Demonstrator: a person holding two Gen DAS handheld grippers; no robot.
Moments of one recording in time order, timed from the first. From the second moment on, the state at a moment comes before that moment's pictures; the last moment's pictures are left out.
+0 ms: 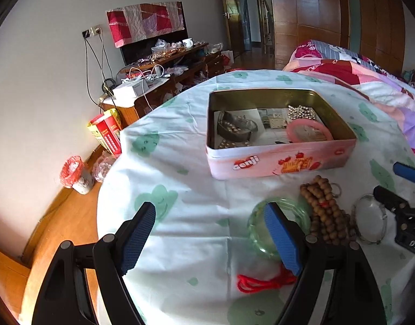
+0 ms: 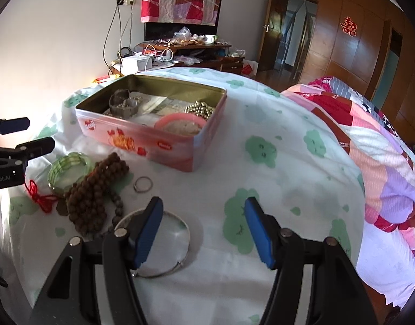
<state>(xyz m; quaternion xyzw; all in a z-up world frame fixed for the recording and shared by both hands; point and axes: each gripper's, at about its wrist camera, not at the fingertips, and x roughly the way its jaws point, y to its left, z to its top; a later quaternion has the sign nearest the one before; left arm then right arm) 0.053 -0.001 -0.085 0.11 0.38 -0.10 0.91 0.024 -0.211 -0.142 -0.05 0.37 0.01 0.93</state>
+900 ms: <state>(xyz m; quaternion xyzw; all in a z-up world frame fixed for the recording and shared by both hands) 0.059 -0.020 -0.119 0.12 0.41 -0.15 0.89 0.015 -0.195 -0.162 -0.07 0.39 0.04 0.92</state>
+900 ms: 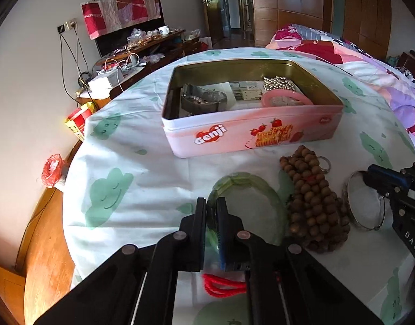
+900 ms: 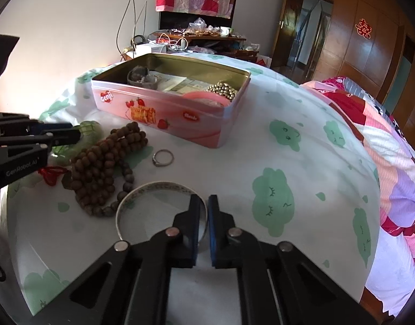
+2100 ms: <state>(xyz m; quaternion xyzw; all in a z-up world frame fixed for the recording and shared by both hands) 0.043 0.018 -0.069 0.09 0.36 -0.11 0.92 0.004 -0.209 -0.129 -0.05 0.34 0.01 0.94</state>
